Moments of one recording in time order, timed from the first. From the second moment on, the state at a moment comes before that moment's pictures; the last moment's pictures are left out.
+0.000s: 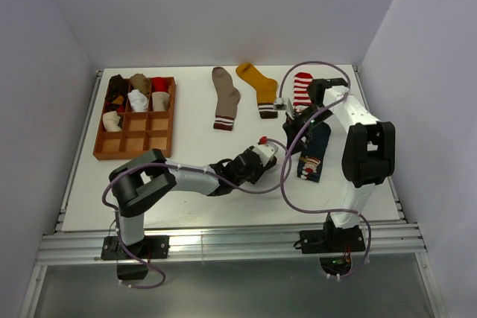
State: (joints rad) left arm -1.10 1.88 0.94 0.36 -0.31 -0.09; right arm 0.10 1.82 1.44 -1.35 -0.77 -1.09
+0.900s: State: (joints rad) left arm -0.66 1.40 0.93 0.00 -0.49 -0.22; right arm -0.03 1.70 1.54 -1.22 -0.77 -0.80
